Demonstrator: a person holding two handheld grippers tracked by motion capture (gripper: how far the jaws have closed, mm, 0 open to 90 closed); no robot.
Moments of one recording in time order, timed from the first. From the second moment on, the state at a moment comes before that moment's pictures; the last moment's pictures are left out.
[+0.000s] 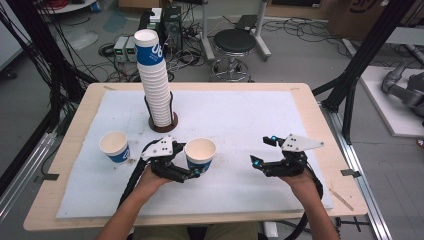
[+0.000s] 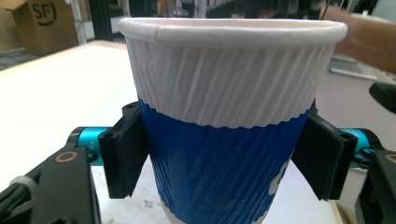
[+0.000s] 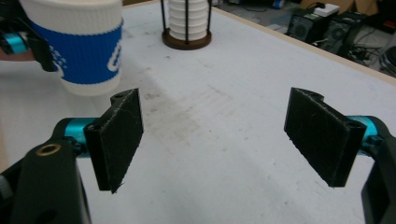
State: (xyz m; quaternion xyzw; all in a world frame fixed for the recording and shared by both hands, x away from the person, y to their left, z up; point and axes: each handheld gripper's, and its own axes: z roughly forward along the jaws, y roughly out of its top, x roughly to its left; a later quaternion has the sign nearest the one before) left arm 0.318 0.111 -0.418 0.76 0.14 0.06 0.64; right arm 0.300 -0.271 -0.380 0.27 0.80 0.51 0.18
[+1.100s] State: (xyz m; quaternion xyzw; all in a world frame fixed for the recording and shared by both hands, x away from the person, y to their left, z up) left arm 0.354 0.095 -0.405 0.70 0.16 0.11 0.68; right arm 0.295 -0.289 -0.392 0.31 0.78 0.51 0.21
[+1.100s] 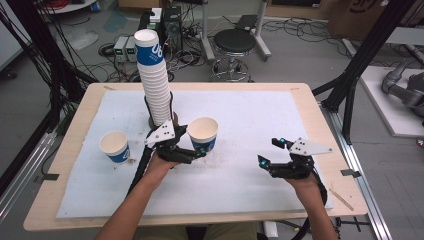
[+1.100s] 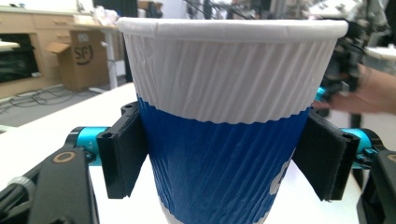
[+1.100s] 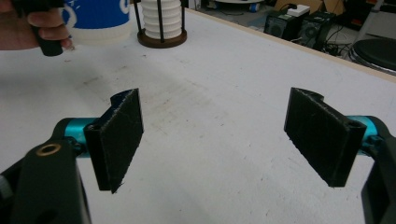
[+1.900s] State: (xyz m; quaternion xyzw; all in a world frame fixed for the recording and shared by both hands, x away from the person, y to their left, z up) left arm 0.400 0.055 -0.447 0.72 0.23 0.10 0.64; right arm 0.292 -0.294 -0.394 0.31 0.78 0.51 0.20
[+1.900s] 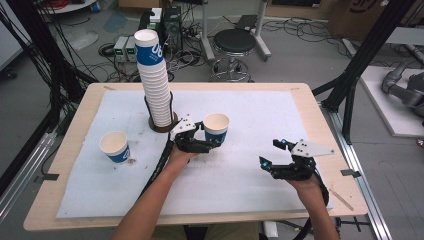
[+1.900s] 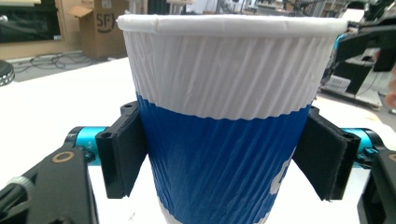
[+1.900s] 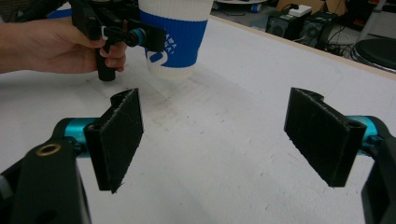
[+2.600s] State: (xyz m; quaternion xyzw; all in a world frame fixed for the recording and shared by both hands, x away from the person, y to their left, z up) left arm 0.401 0.034 -0.449 0.80 0.25 0.12 0.53; right arm 0.290 -0.294 -0.394 0.30 0.78 0.51 0.20
